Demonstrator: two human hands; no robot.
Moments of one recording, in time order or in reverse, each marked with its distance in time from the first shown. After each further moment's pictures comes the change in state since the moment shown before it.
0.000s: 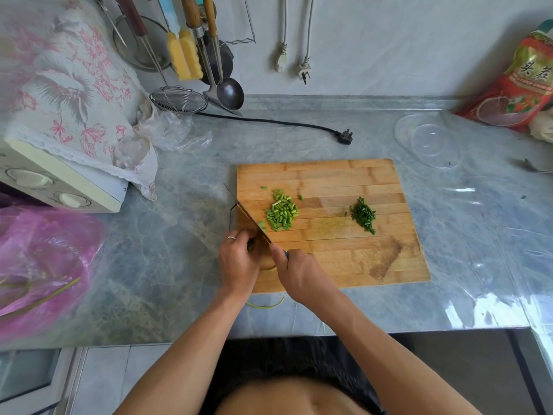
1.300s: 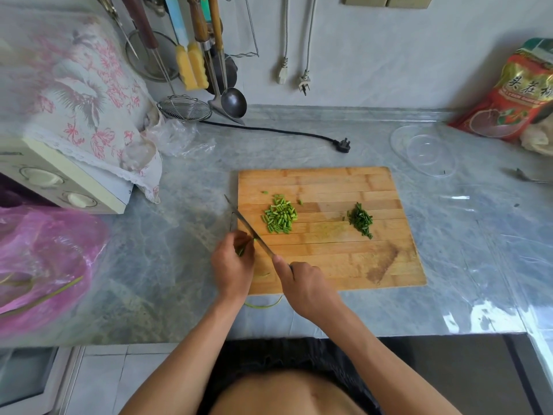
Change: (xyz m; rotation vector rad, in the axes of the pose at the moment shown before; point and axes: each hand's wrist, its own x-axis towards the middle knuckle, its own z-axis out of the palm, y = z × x) left_hand -0.008 -0.002 -0.005 -0.249 0.101 -0.152; right_hand -0.024 0.007 0.002 0.037 0.018 -0.030
